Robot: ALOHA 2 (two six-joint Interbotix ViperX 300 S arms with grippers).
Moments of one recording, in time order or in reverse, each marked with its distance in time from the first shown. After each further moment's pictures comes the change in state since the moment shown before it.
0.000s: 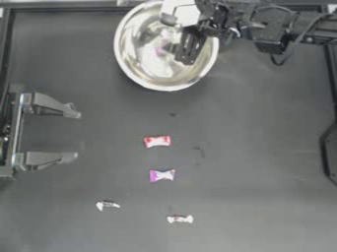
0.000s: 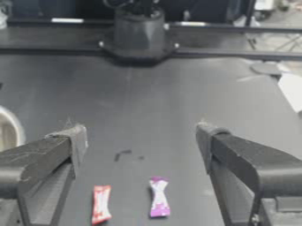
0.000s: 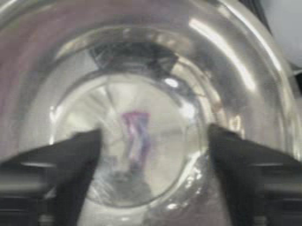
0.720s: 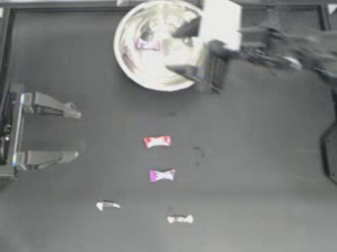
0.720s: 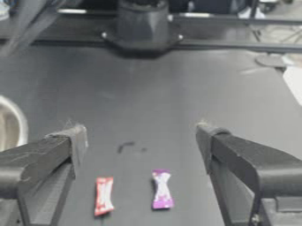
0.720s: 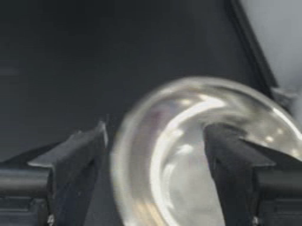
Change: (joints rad) left arm 0.006 0.000 0.003 0.000 0.017 0.000; right arm 0.189 -0.468 0.295 0.097 -0.158 0.002
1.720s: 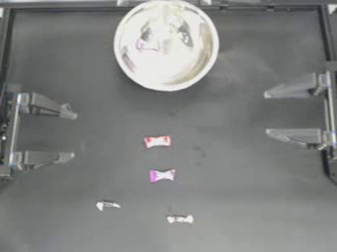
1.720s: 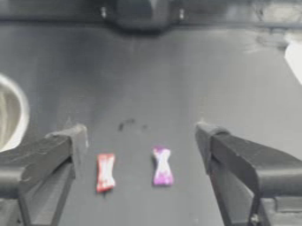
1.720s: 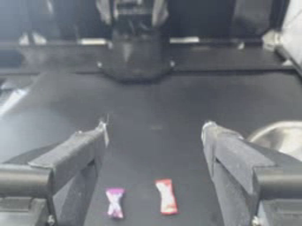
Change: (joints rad) left arm -0.002 -0.034 -0.051 0.000 0.201 0.005; right arm 0.272 -0.689 0.540 0.187 -0.189 0.018
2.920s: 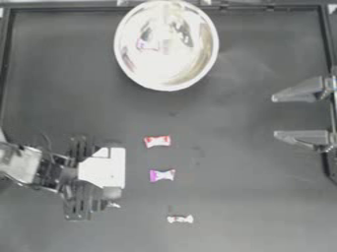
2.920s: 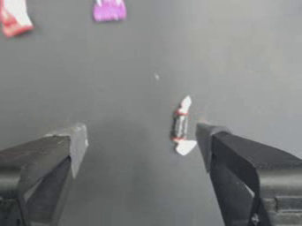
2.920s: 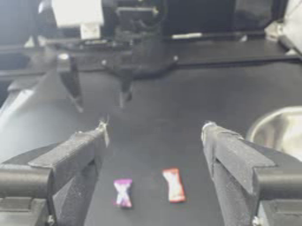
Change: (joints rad) left arm -0.267 0.739 -0.446 0.178 0.623 -0.370; right arm 0.002 -0.051 0.057 0.041 0.002 0.002
